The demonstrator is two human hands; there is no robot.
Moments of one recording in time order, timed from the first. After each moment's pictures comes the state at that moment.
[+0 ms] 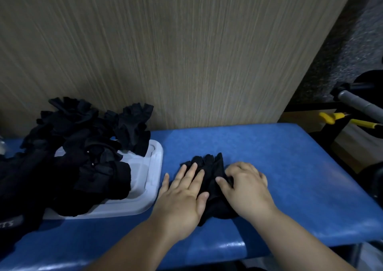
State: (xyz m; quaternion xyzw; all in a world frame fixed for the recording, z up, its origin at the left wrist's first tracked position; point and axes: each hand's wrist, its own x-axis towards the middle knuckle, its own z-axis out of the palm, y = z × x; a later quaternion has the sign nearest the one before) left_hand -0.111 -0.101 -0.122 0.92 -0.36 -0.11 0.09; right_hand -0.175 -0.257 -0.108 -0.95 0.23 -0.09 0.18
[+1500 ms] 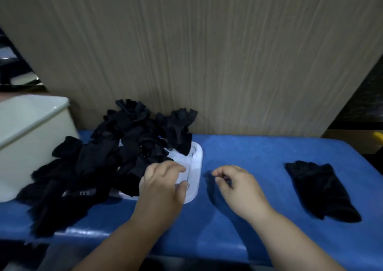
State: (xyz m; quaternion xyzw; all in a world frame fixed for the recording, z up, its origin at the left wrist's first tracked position) left_hand -0.097 0.002 -0.104 0.92 -0.23 0.20 0.25; right_hand -0.139 -0.191 -0.103 -0.92 0.06 -0.13 0.37
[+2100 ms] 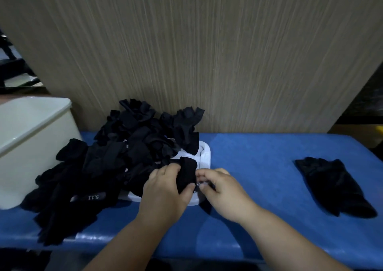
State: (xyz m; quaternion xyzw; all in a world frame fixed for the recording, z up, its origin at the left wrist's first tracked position) left_hand -0.082 0.018 -0.107 0.93 -0.20 0.11 0.30; right_hand -0.122 -0.144 -0.109 -0.89 -0.01 -0.03 0.45
